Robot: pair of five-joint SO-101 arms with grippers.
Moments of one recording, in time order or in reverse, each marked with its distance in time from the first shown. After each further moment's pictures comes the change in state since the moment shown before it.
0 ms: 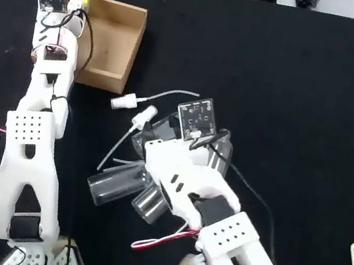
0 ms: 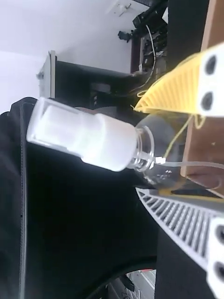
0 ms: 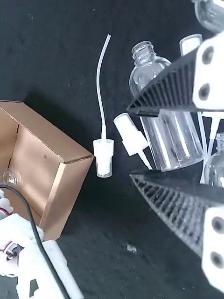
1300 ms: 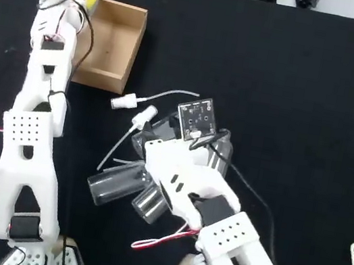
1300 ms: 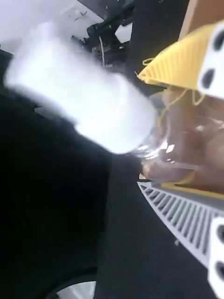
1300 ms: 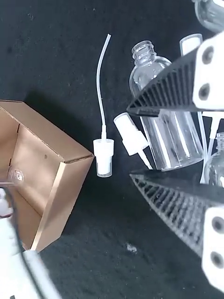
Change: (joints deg) left arm 0.0 -4.7 -2.7 25.5 5.6; right arm 0.0 0.0 0.0 0.0 0.0
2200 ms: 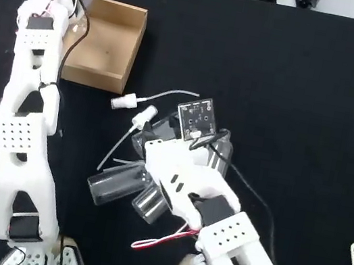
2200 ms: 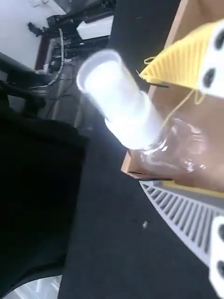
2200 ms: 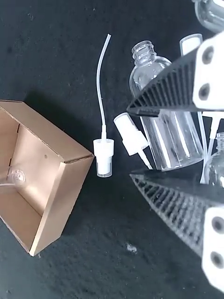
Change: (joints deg) left arm -0.8 -13.6 0.1 28.5 2.2; right arm 0.0 0.0 0.0 0.0 0.0
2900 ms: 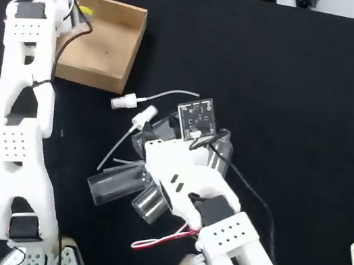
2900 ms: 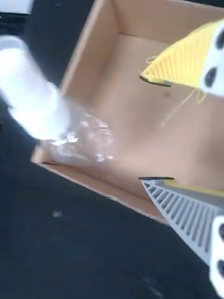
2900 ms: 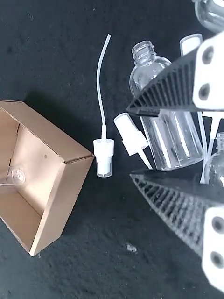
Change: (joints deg) left arm -0.3 -9.8 -0.1 32.8 0.0; right arm 0.0 0.0 0.0 0.0 0.0
